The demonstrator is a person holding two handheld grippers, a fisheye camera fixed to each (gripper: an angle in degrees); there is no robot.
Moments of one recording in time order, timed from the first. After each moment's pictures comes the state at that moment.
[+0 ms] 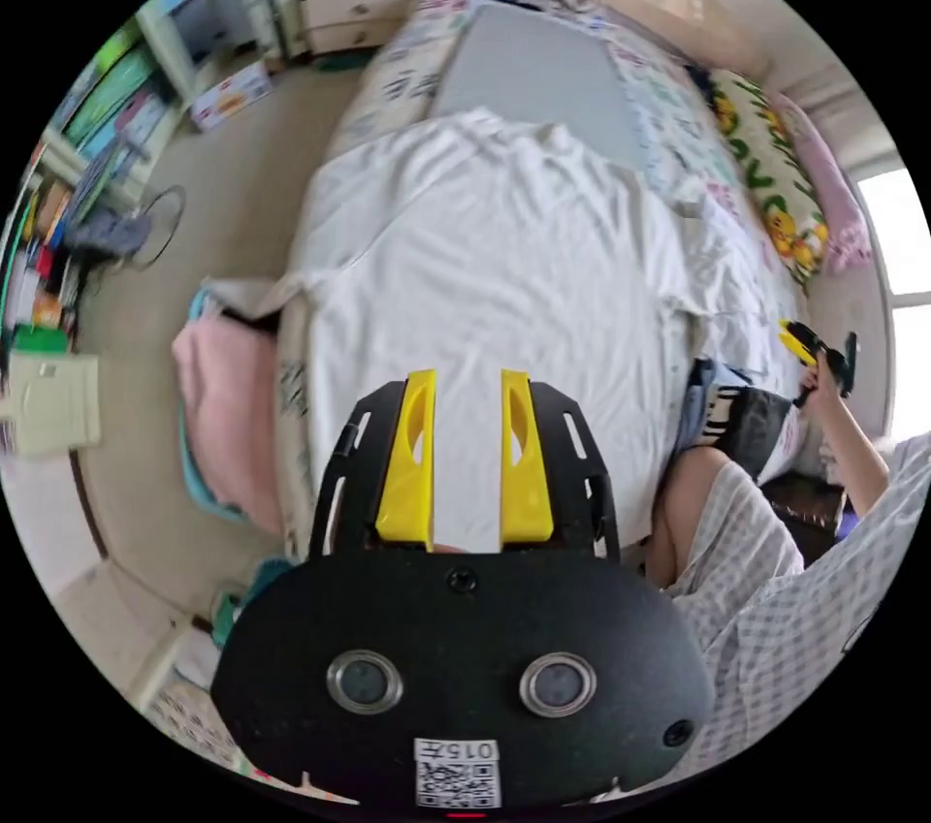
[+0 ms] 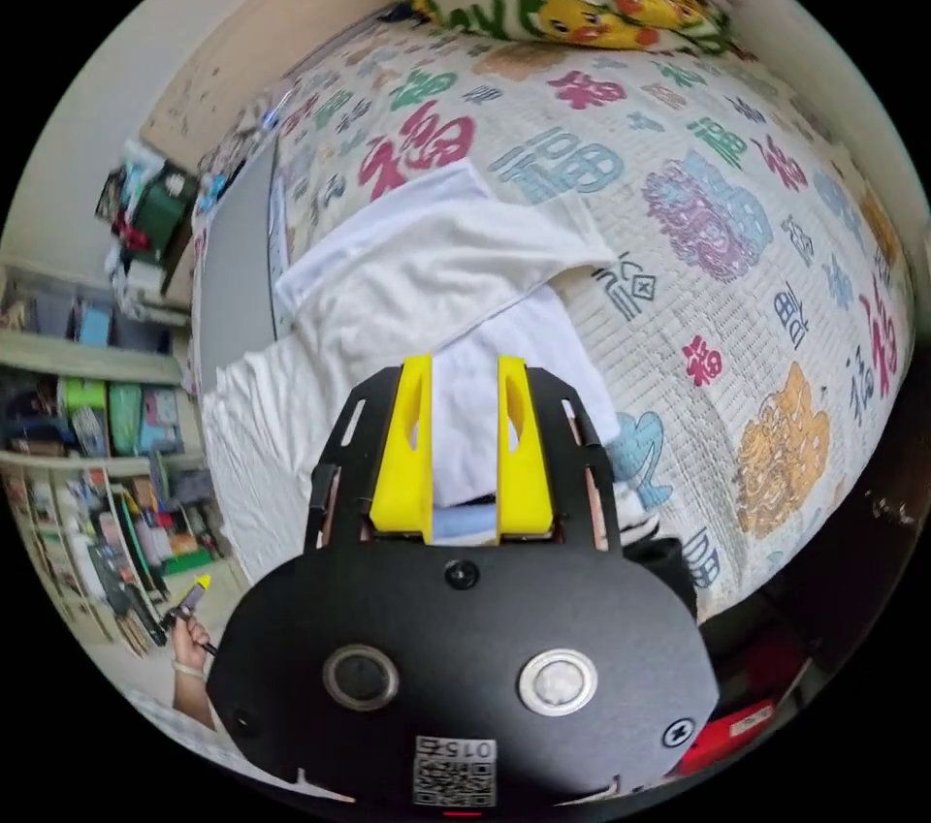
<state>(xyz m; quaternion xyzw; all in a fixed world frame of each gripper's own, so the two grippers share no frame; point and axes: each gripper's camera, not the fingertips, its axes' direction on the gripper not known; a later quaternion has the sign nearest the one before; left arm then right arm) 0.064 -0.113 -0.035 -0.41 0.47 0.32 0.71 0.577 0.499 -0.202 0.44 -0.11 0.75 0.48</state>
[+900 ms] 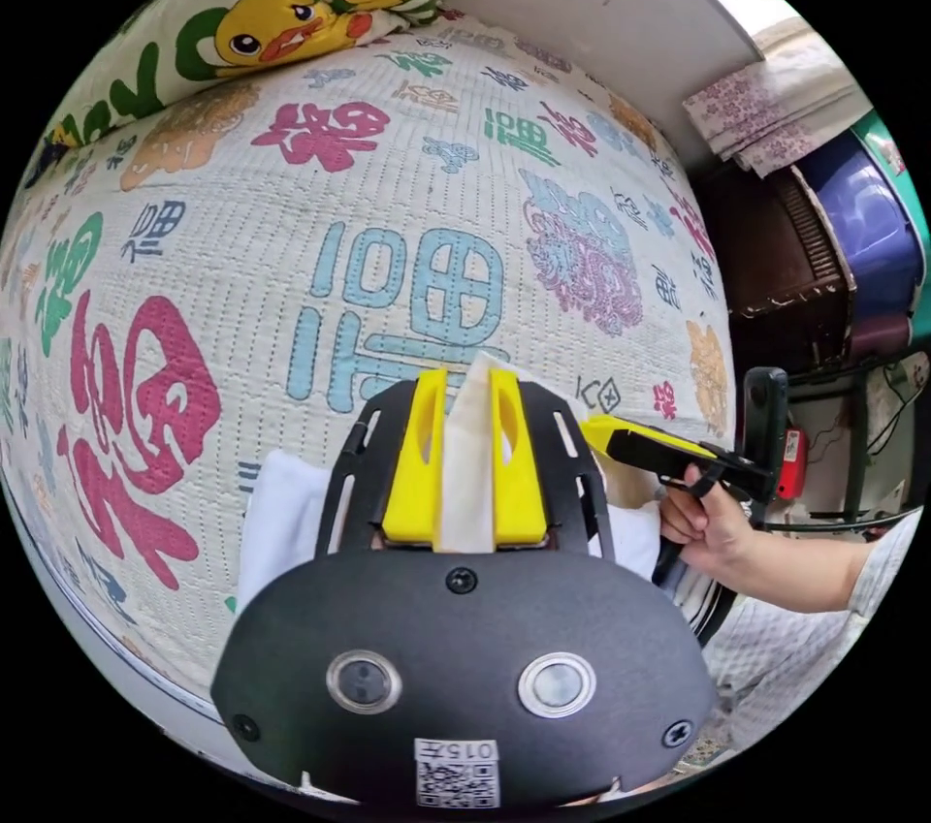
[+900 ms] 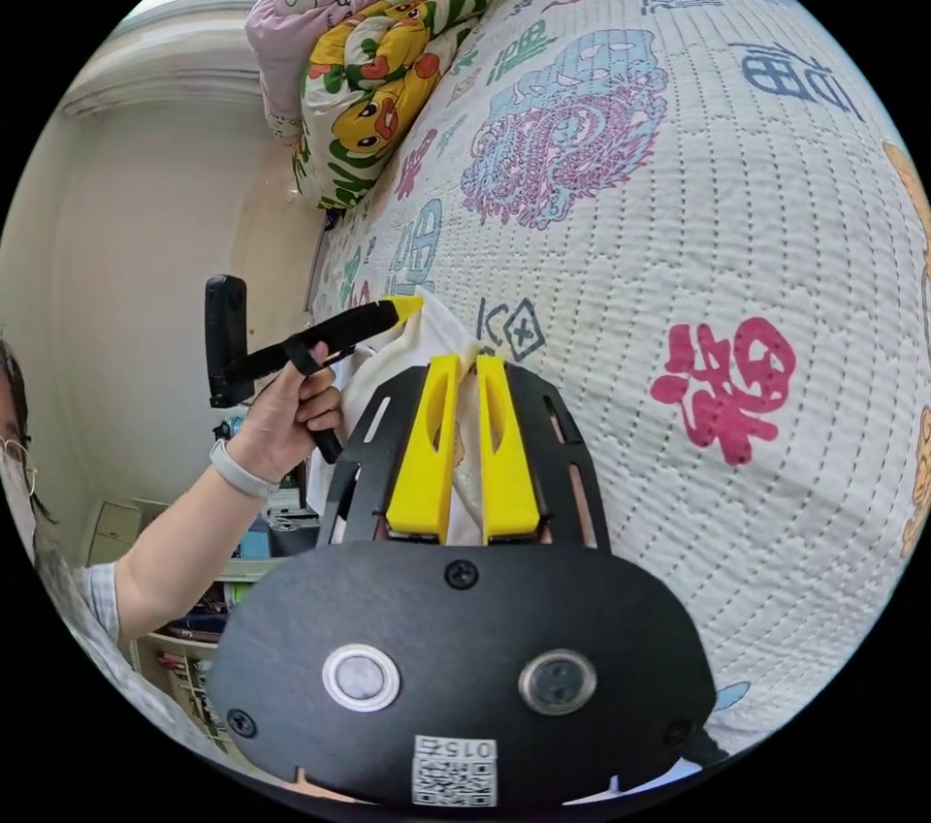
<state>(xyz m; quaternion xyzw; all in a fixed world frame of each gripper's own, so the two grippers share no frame) 0.640 0.012 -0.529 -0.19 0.66 0.67 0.28 0.530 0.576 0.021 0.65 -0.19 0.72 0.17</state>
